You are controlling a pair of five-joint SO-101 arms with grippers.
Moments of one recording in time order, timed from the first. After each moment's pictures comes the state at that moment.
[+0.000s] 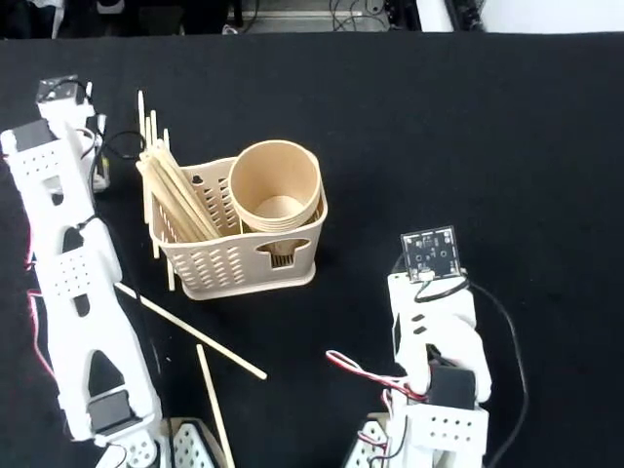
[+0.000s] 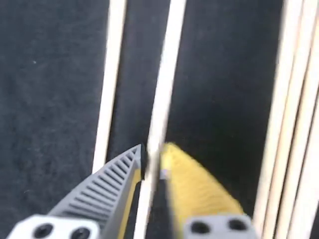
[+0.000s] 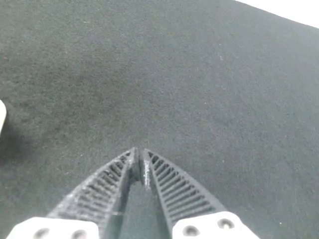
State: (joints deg) left arm -28.7 81.0 -91.1 97.2 -11.1; right arm 7.0 -103.3 96.8 47.4 19.6
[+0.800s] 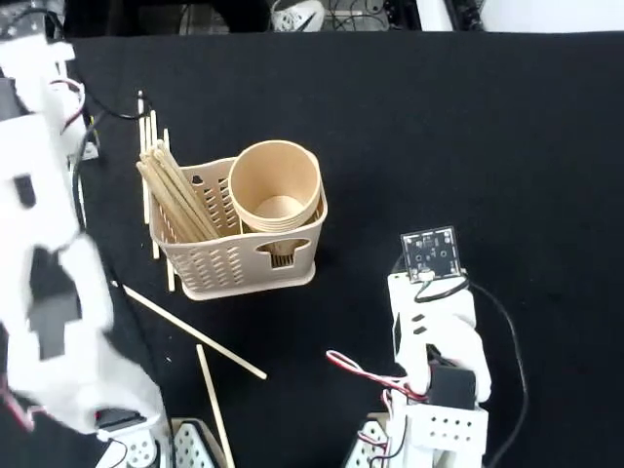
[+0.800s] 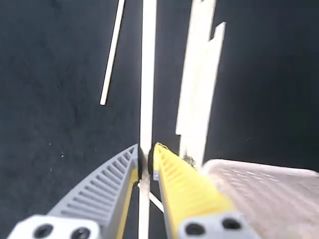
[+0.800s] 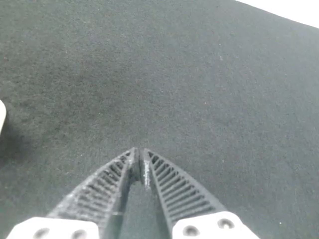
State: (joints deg) left arm -21.0 9.0 -36.7 100.5 -0.1; right arm 7.0 -103.3 96.8 47.4 19.6
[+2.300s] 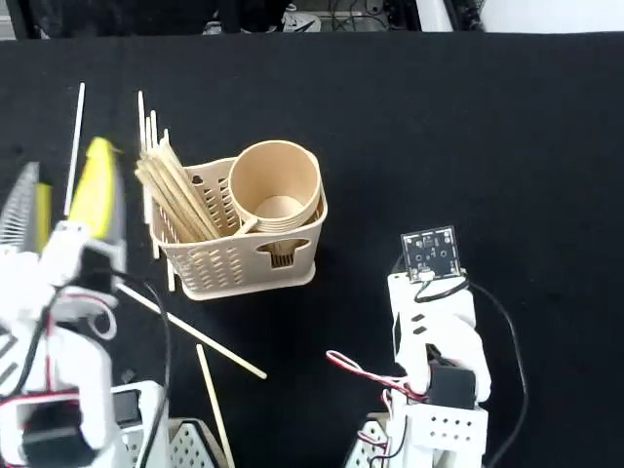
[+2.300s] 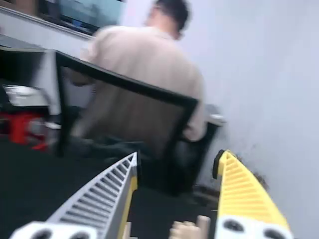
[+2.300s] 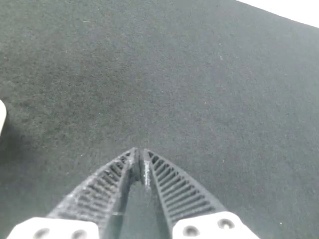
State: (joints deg) left arm -17.8 -89.5 51.3 40.7 14.7; right arm 7.0 -103.3 96.8 47.4 19.6
